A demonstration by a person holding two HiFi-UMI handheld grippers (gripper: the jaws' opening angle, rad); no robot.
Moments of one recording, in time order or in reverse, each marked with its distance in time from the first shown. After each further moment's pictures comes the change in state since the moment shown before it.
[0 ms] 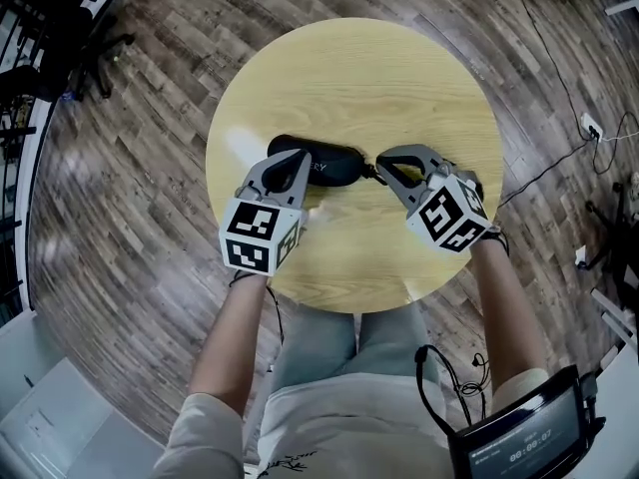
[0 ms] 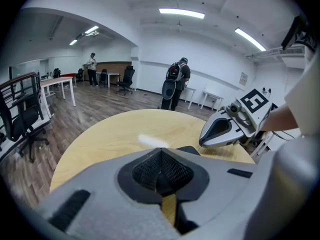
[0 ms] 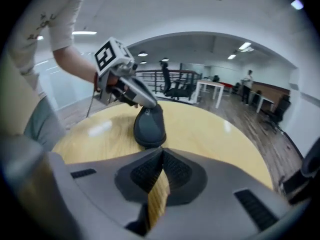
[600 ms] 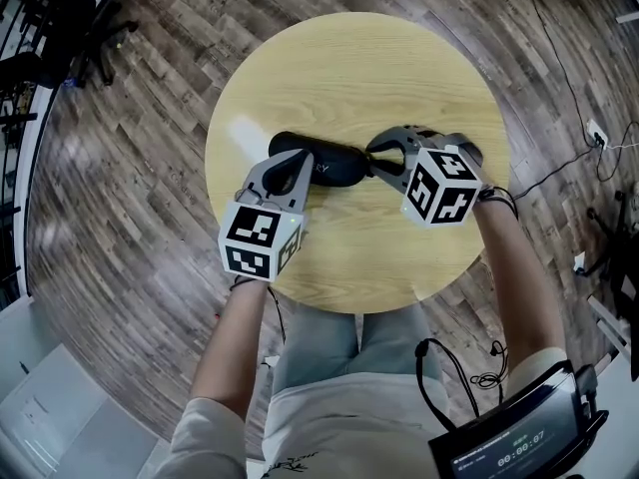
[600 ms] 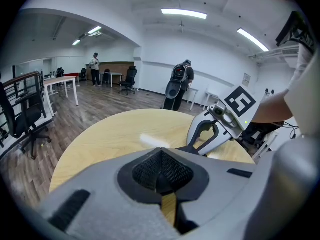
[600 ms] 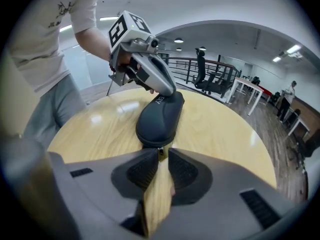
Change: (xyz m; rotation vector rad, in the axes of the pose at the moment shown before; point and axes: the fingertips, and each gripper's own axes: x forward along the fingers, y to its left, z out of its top) left arm -0.001 0.000 -0.003 -0.021 -0.008 0.025; right arm 0.038 0.013 -0.005 -0.324 0.131 0.298
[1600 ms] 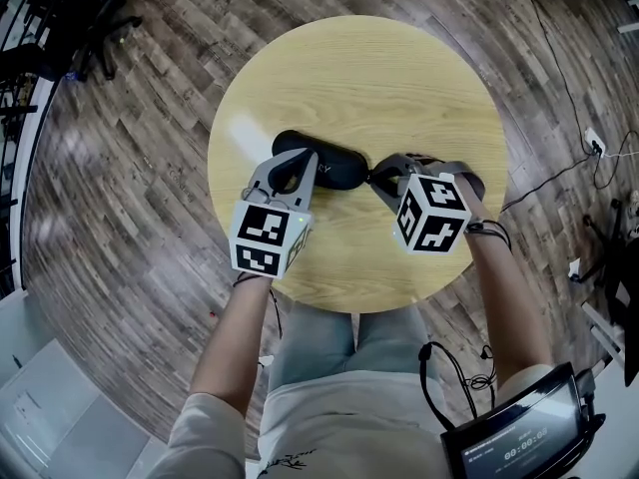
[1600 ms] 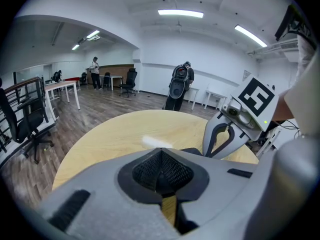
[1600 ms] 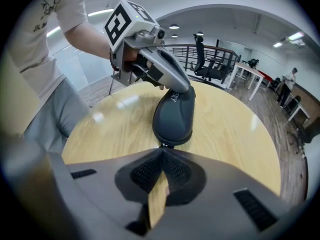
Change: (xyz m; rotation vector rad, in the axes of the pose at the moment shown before) left arm -0.002 0.000 0.002 0.033 -0.012 0.028; right arm -0.005 0.035 0.005 0.087 0.134 0.034
